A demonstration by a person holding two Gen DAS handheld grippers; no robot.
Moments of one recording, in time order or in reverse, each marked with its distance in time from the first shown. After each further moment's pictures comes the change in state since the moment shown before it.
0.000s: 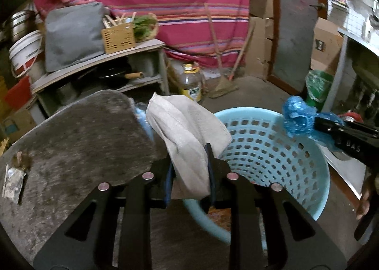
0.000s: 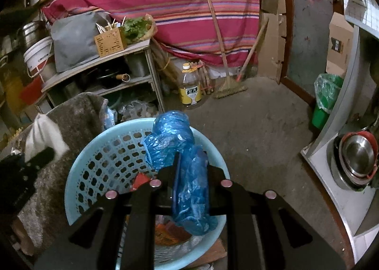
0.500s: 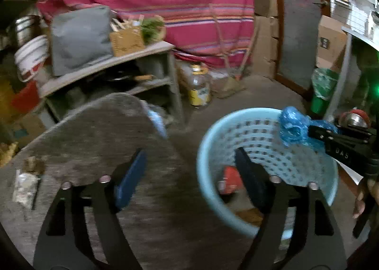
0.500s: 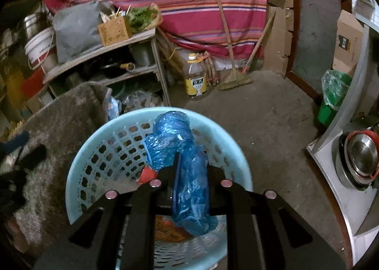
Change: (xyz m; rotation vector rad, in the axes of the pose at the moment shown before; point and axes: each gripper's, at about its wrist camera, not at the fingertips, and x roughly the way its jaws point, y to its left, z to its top) left arm -0.019 0.029 0.000 0.006 -0.014 0.077; right arm 0.020 0.028 -0.007 -0.052 0.060 -0.001
